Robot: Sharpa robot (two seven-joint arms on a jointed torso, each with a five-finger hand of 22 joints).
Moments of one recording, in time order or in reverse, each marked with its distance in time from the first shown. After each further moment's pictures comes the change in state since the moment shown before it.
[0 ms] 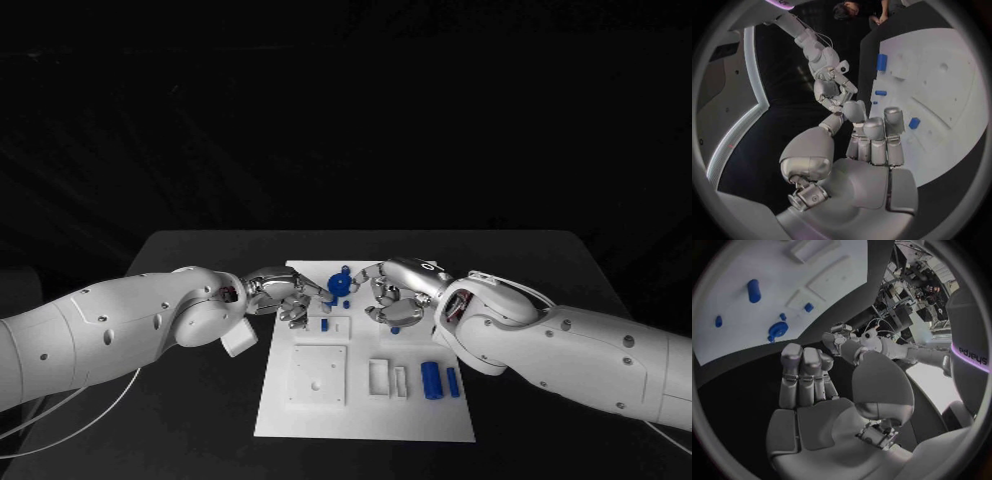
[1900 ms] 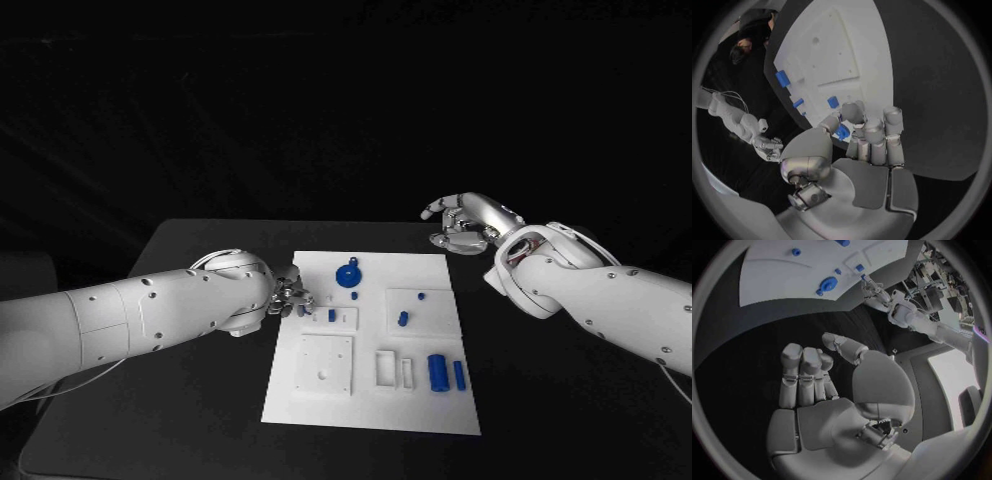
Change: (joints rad) left arm 0.020 0.103 -0.028 -0.012 -0.735 -0.235 -0.532; left_hand -0.042 -0.014 0.007 0.000 0.130 0.009 0.009 0.033 0.076 0.042 -0.029 0.024 -0.024 0.011 -0.004 0.035 0.016 0.002 0.027 -0.012 0.023 0.000; right arm 0.026 -0.060 0.122 -0.179 0.134 -0.089 0.011; right_hand 0.007 -0.015 0.014 0.014 0.015 0.004 0.010 0.003 0.001 0.007 0.007 -0.013 0.014 -0.003 0.004 0.000 -0.003 0.000 -0.009 0.002 0.004 0.000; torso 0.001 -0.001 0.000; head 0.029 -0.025
